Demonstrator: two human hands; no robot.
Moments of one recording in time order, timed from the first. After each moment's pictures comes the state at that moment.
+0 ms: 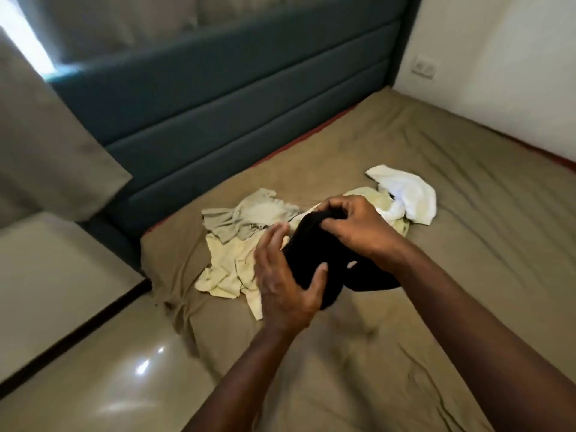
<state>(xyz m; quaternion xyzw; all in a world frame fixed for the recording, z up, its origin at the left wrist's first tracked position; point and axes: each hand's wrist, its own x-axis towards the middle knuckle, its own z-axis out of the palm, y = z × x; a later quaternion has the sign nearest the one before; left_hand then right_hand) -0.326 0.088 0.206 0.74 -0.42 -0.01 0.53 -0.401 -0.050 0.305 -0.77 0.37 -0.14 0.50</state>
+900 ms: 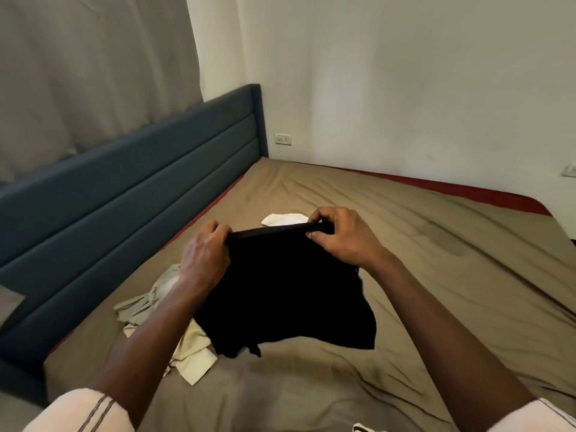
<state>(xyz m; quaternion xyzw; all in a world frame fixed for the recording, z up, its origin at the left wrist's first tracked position) -0.381 0.039 0.354 0.71 -0.66 0.05 0.24 -0.659 -0.029 0.392 -0.80 0.50 -0.26 0.22</state>
